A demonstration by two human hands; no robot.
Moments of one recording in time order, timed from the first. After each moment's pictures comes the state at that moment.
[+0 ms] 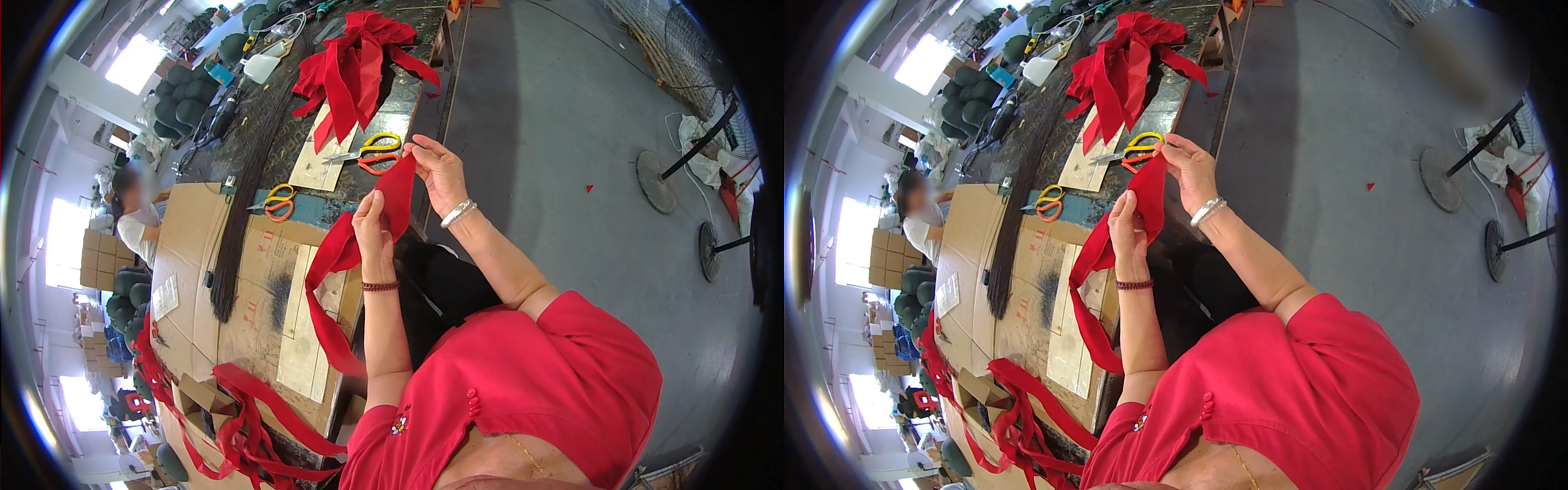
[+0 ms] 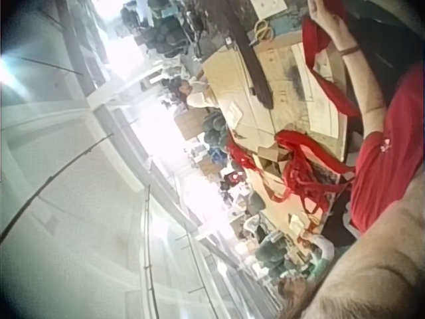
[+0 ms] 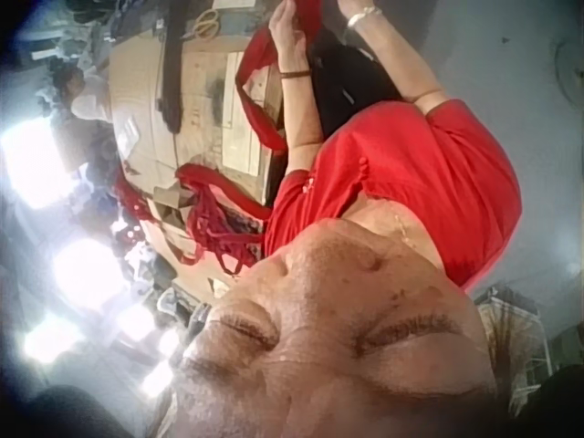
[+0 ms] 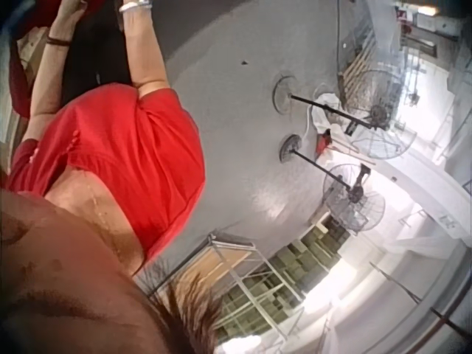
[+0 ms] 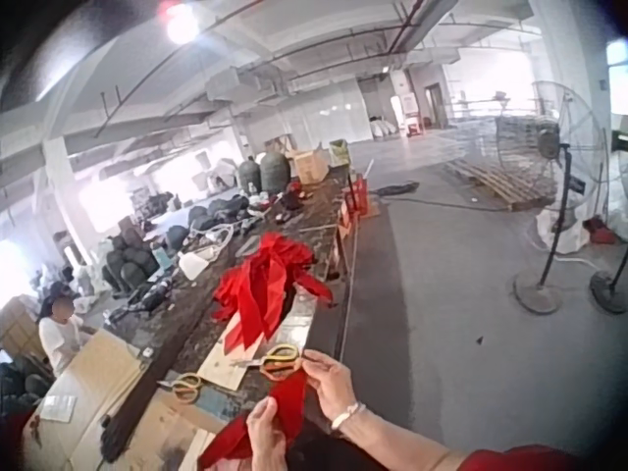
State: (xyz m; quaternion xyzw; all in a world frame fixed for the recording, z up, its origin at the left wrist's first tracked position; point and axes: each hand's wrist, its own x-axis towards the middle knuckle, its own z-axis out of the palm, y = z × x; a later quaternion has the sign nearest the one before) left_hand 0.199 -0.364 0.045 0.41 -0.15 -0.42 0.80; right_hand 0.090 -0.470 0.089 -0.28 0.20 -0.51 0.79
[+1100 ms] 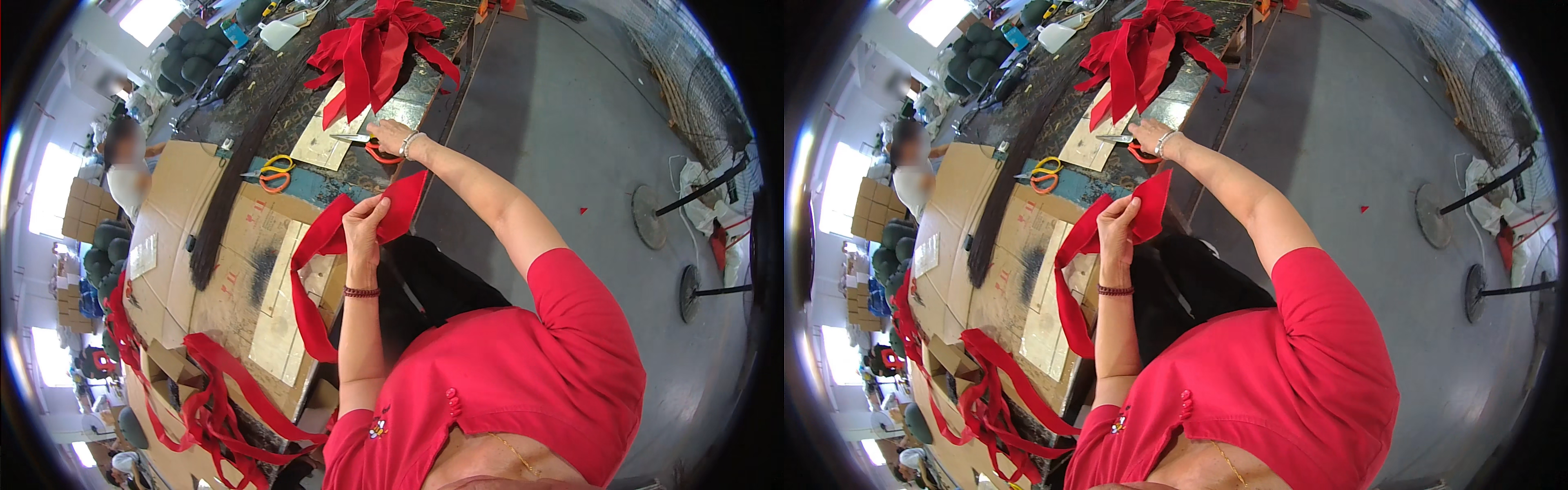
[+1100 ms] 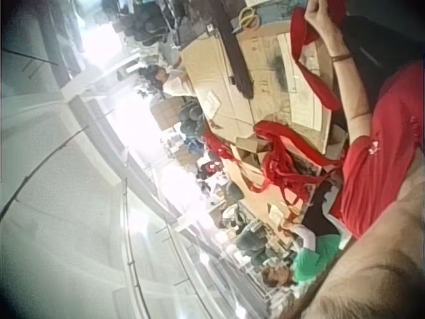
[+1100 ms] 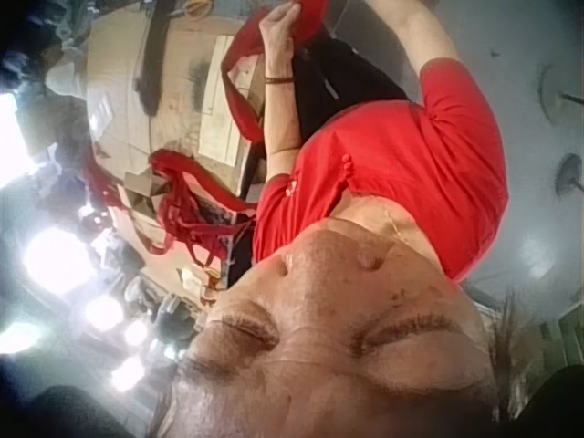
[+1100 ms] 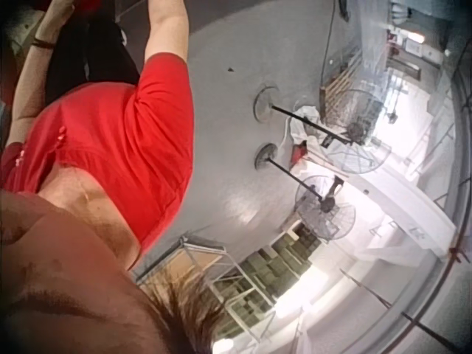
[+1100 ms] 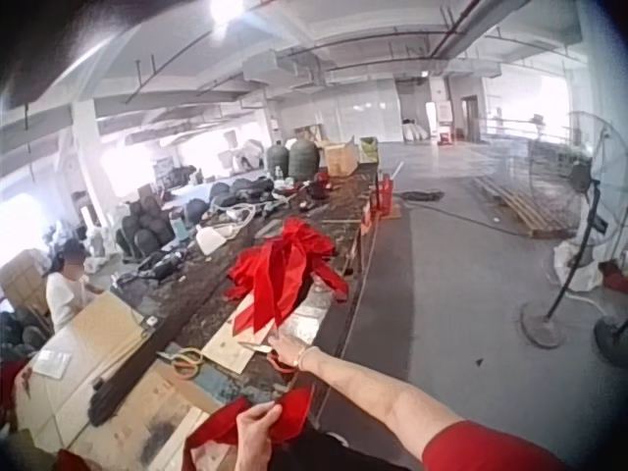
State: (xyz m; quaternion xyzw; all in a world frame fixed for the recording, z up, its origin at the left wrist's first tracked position) left_hand 0.194 -0.330 0.057 0.49 -0.17 -0.39 0.76; right_hand 0.215 -0.571 0.028 -0.97 0.15 -0.11 0.13
